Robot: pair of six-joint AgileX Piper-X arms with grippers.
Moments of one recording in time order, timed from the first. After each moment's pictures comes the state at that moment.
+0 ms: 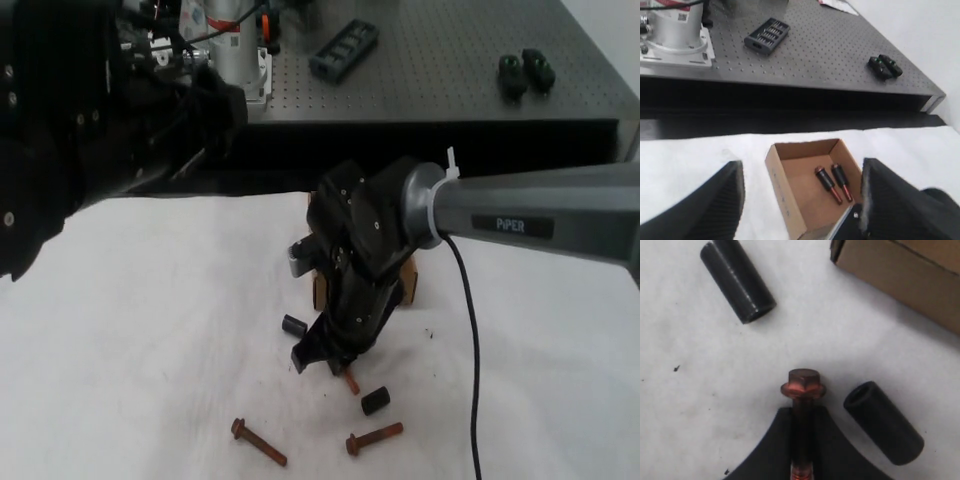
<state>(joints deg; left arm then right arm) -19.8 72.0 -50.9 6.4 10.2 -16.5 26.9 118.4 -80.8 43.8 0.0 1.0</state>
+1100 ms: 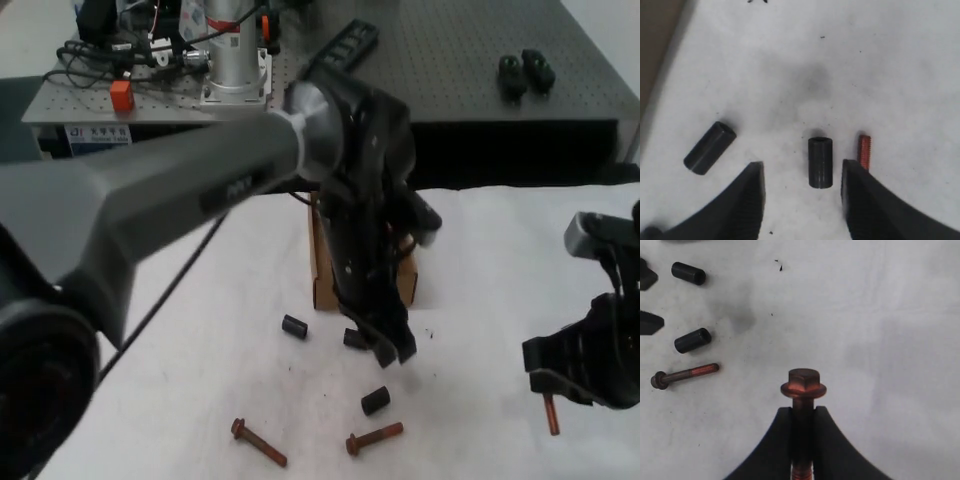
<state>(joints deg) -41.6 121.4 -102.5 65.1 13.5 23.4 0.5 62.1 -37.4 43.4 -10.0 6.2</state>
